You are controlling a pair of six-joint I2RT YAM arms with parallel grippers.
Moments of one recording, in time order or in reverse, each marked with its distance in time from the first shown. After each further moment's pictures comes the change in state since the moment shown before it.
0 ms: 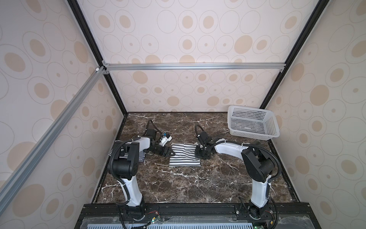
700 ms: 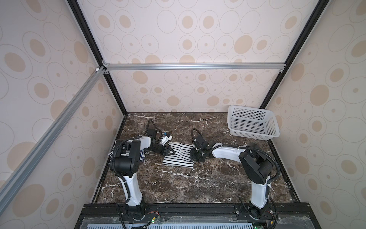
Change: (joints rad) left arm 0.000 0.063 0.041 0.020 0.044 -0.002; right arm 0.080 -0.004 -0.046 0.138 -0.002 0.142
